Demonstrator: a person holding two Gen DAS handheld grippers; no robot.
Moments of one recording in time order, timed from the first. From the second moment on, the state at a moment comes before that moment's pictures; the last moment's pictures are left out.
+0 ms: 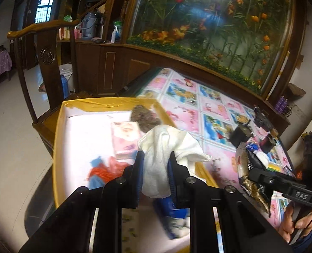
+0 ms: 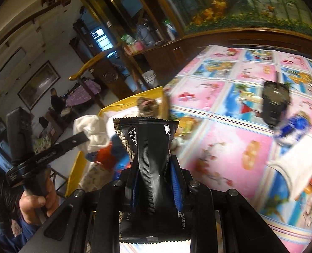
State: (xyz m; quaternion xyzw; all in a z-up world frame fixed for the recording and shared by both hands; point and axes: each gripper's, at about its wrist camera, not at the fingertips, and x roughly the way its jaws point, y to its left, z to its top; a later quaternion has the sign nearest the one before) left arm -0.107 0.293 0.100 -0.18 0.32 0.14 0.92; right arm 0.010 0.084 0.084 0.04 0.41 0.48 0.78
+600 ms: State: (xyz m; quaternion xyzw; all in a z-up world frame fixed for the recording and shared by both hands) left arm -0.081 0.392 0.065 -0.20 0.39 0.19 0.88; right arm 0.047 0.256 0.074 -0.04 0.45 0.45 0.77
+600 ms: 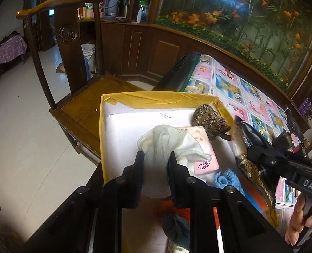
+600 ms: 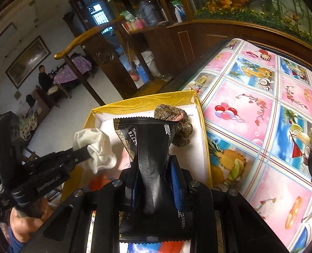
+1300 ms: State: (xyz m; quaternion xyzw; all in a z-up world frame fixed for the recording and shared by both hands) left arm -0.092 0.373 0.075 -0.19 0.39 0.19 0.88; right arm 0.041 0.249 0.065 -0.05 0.44 0.44 0.78
